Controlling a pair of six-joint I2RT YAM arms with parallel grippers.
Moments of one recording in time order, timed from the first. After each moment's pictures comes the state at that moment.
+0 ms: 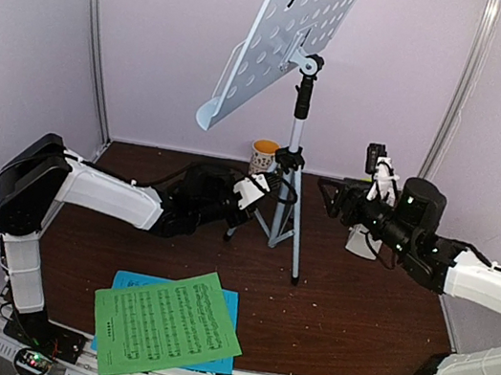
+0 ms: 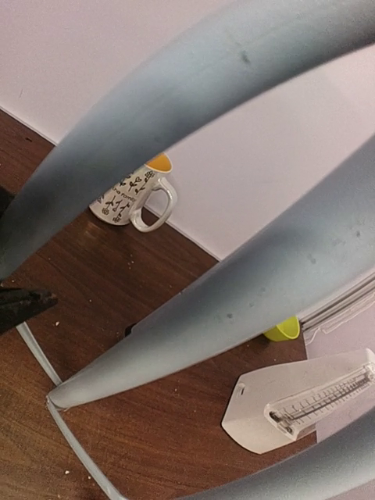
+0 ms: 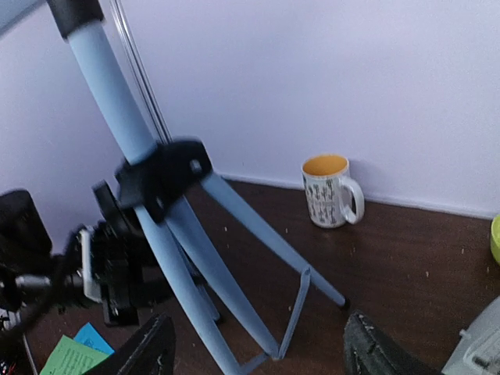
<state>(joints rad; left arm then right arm) -0.89 1.88 1.16 0.46 -0.18 0.56 0.68 1.18 0.79 0.33 0.02 0.27</state>
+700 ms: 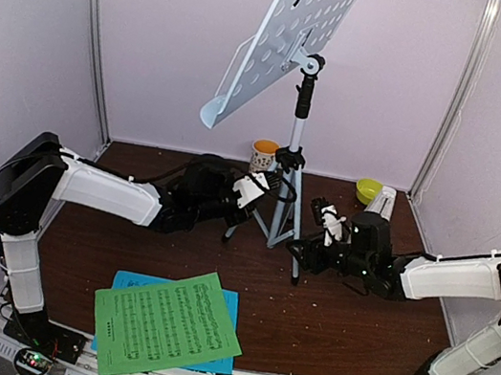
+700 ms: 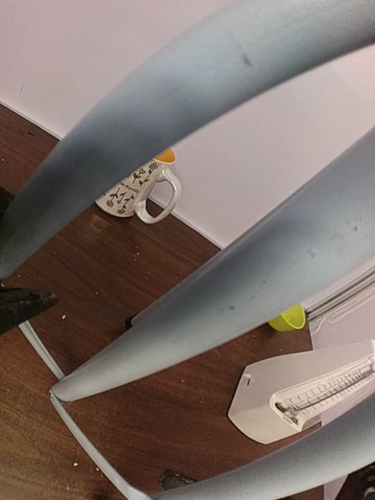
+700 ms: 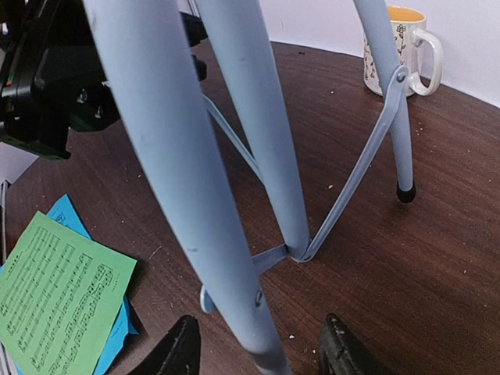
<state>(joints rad) -0.88 1.87 1.17 0.39 -0.15 0.55 0.69 1.49 0.65 0.42 -0.18 0.17</state>
